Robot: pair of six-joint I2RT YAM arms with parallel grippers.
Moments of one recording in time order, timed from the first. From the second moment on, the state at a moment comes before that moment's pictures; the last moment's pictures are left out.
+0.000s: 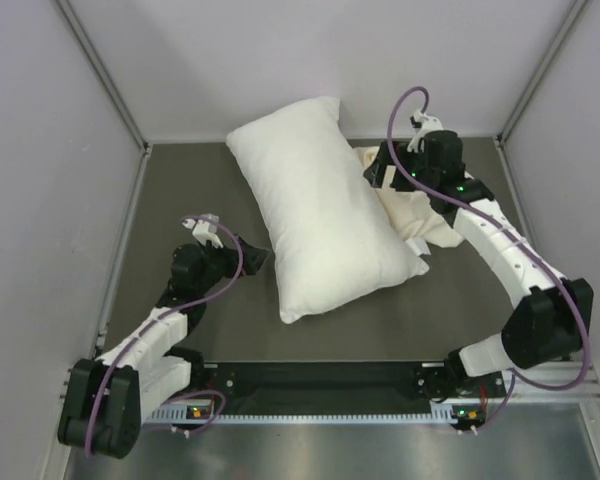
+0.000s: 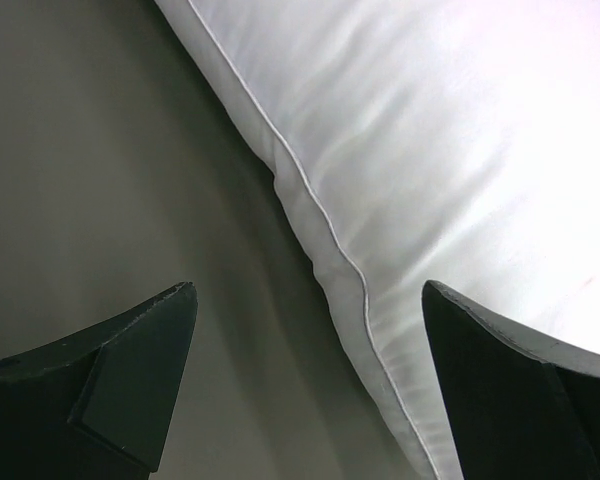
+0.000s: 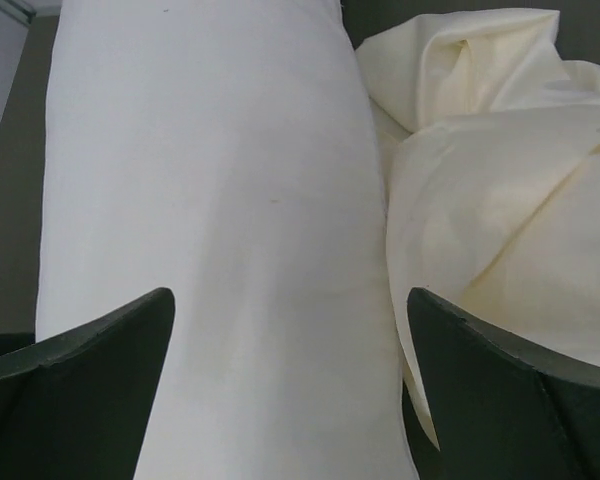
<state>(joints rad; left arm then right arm) -0.20 0.94 0.28 0.42 0.34 -0.54 0.29 1.37 1.23 -0.29 -0.13 0.36</state>
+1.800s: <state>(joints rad) -0.66 1.25 0.72 0.05 -0.15 -0.57 0.18 1.13 0.88 -0.38 0.11 0.37</state>
